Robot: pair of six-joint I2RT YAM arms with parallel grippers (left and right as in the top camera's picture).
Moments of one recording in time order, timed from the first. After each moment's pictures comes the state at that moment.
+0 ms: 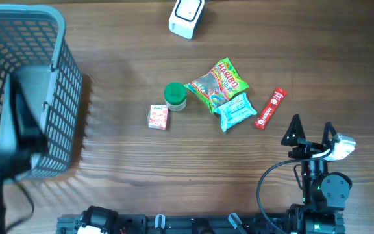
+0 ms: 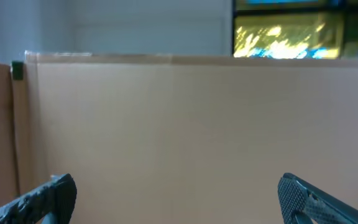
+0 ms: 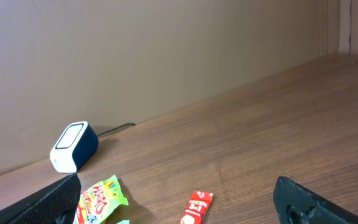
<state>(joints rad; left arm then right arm) -0.25 0.68 1.57 -0.51 -0.28 0.11 -0.12 0.02 0.01 0.00 -0.02 0.34</state>
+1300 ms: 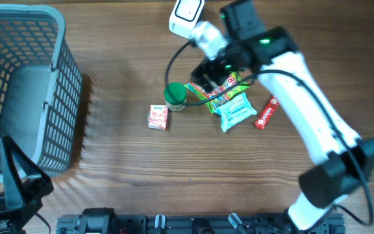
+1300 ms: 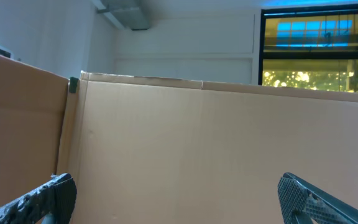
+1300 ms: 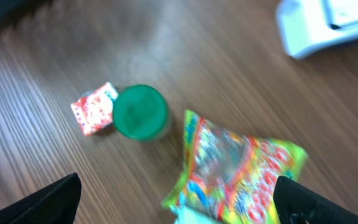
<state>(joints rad) -0.01 0.34 1.18 -0.29 -0.19 0.00 0.48 1.86 1.79 -1.01 -0.29 -0.45</state>
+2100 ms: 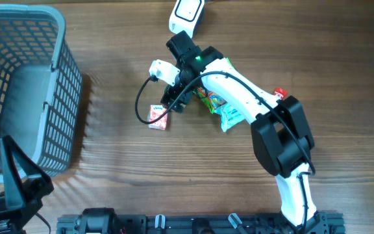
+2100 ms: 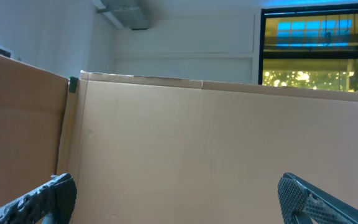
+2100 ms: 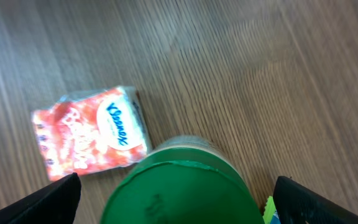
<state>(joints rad) -0.01 0.34 1.18 -0.29 -0.19 0.00 0.62 2.21 1.80 -0.83 -0.29 -0.57</state>
